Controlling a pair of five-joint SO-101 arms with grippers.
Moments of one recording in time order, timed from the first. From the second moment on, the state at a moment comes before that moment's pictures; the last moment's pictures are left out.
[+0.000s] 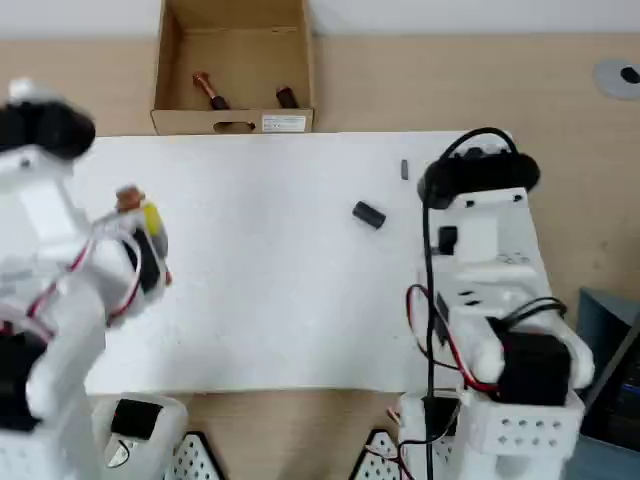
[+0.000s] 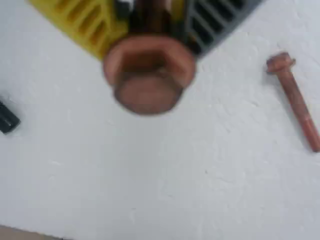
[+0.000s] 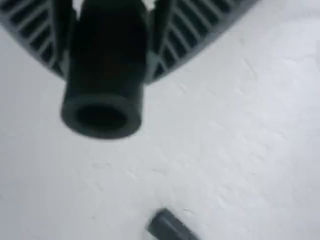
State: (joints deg) left arm 3.9 -53.2 3.8 94.2 9.3; right arm -1.6 -62.3 32.1 88.7 -3.5
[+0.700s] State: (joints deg) left arm 3.9 -104.0 62.2 67.8 20.4; right arm -33.1 -62.3 47.3 66.0 -8.3
